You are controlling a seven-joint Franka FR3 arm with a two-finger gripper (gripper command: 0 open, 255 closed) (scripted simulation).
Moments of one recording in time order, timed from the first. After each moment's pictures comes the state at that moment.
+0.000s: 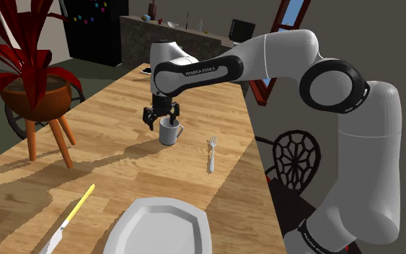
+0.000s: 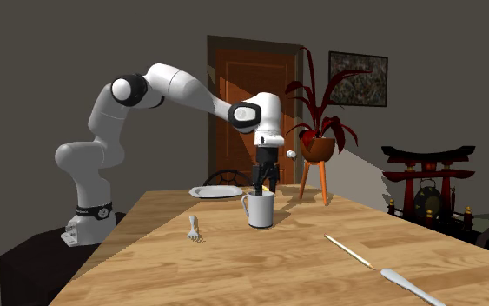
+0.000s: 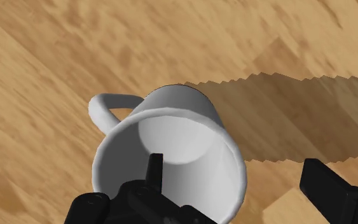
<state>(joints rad) 0.18 0.52 0.19 -1.51 -0.17 1.99 0.51</state>
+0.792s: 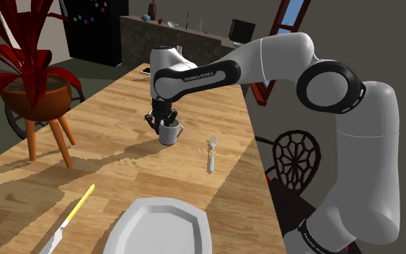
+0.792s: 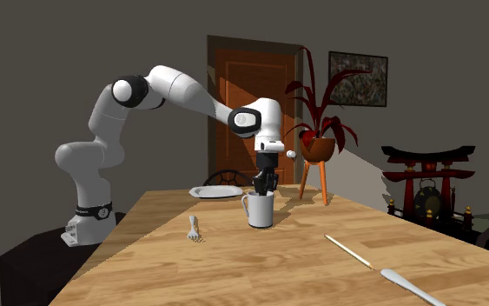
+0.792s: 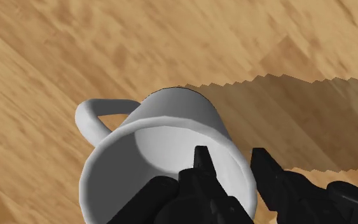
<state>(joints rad) 0.18 0.53 0.18 -1.53 -0.17 2.03 0.52</state>
